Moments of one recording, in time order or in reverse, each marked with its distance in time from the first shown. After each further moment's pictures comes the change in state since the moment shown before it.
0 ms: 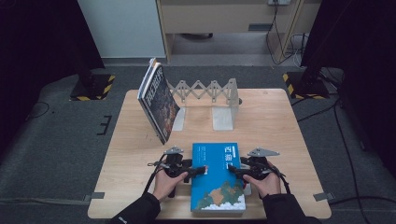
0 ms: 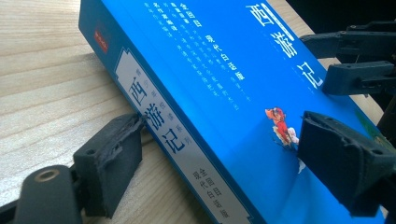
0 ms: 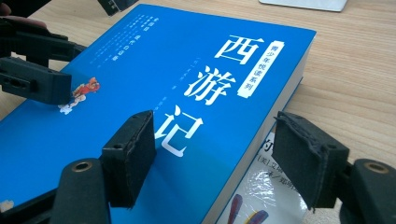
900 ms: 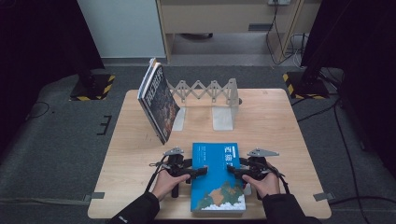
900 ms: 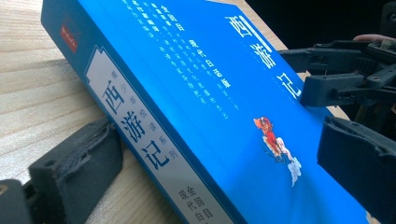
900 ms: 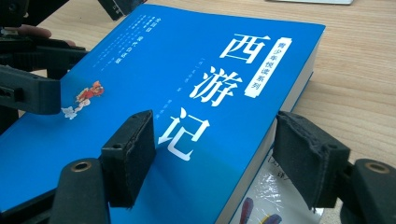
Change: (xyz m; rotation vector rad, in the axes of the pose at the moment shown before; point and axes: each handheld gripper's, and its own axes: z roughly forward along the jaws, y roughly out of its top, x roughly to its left) left arm 0.005 -0.006 0.010 -0.065 -0.106 -0.019; right arm 0.000 -0.002 0.004 -0.009 0.025 0.037
